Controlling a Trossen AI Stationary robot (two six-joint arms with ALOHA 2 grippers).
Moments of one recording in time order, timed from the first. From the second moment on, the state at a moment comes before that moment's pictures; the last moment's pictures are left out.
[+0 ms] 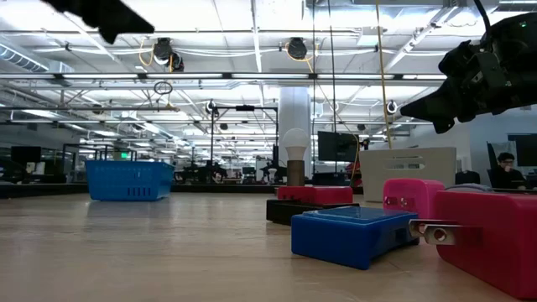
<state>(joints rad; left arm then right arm) 0.12 0.52 0.66 -0.39 -0.20 0.05 -0.40 0.23 0.01 0.08 -0.24 0.12</state>
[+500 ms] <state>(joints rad) 0.12 0.29 0.32 -0.14 -0.16 0.16 -0.40 0.23 0.01 0.08 -0.24 0.12</state>
